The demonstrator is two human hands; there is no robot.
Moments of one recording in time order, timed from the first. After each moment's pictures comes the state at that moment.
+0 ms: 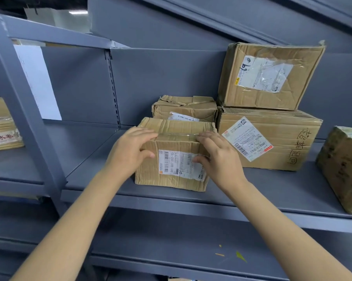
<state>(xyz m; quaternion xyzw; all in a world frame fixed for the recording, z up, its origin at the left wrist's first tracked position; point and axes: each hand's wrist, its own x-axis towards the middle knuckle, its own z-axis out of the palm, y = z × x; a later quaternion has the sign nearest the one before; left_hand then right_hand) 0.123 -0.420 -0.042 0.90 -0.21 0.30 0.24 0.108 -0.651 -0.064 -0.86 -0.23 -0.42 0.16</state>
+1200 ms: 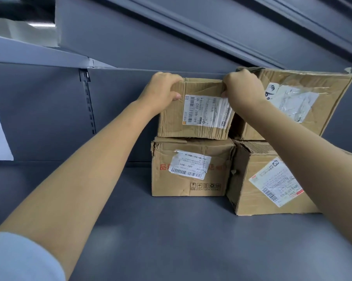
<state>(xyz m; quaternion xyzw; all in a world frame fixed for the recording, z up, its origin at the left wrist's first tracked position) 0.336 -0.464 0.107 0.86 -0.31 0.31 0.26 0.276 -0.658 0.120 -0.91 0.03 -0.40 -0.10</state>
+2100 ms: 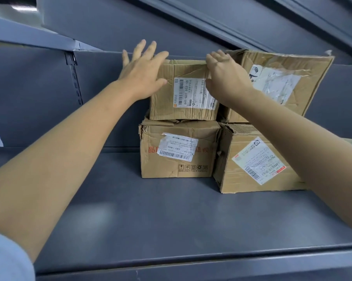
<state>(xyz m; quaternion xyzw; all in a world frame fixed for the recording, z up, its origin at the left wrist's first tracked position) 0.306 -0.457 0.108 0.91 -0.25 0.32 0.09 0.250 -0.650 0.108 -0.92 -0.05 -0.38 -0.07</state>
